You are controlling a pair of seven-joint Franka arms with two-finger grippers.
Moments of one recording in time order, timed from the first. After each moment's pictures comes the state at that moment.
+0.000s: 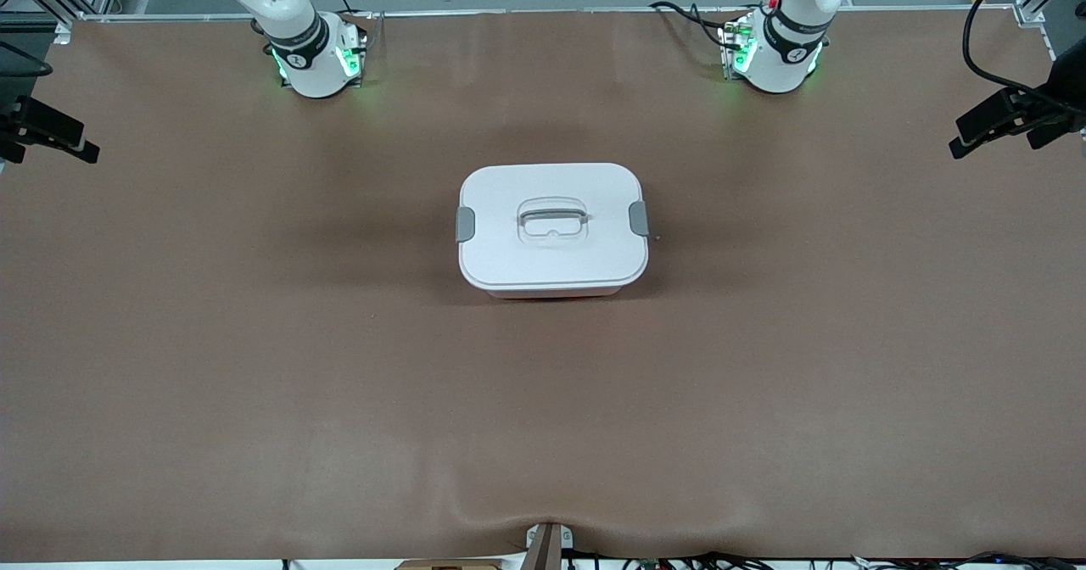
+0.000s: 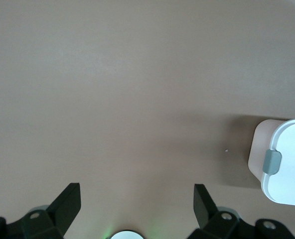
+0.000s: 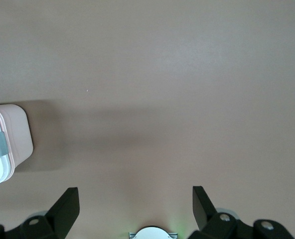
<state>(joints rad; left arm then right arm) -0.01 -0.05 -0.02 -1.52 -0.02 1.45 -0.15 -0.08 0.01 -0.02 -1.44 0.06 1.36 -0.05</state>
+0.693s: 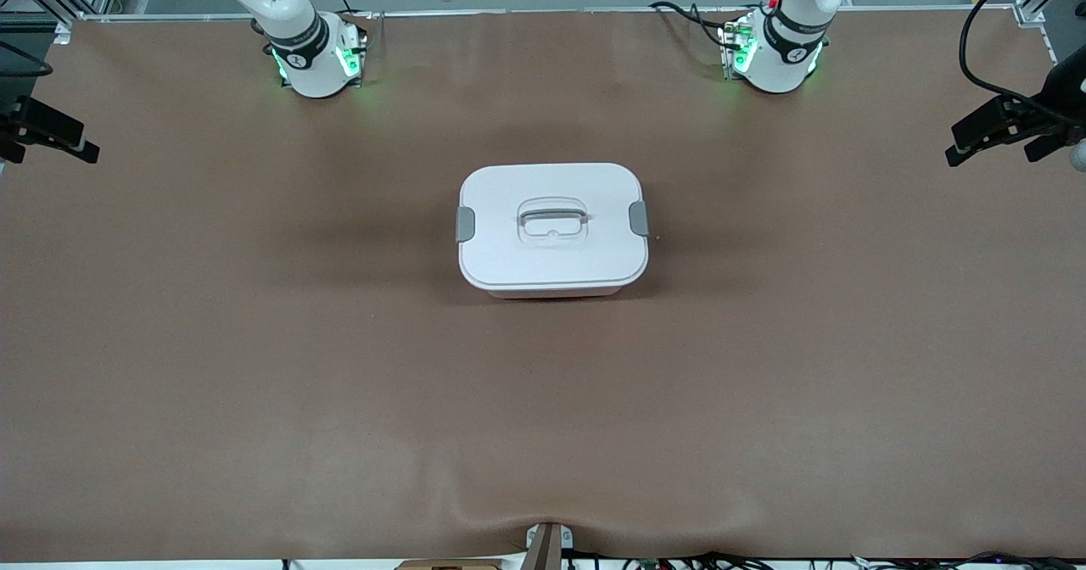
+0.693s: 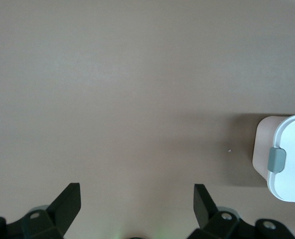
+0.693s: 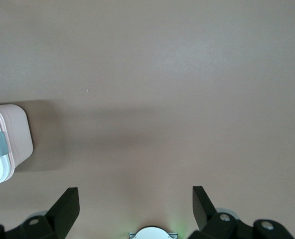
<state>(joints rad) -0.01 -0.04 -0.02 -1.54 -0.02 1.49 -0.08 -0.08 0.01 -0.02 -1.44 0.06 1.36 -0.05</state>
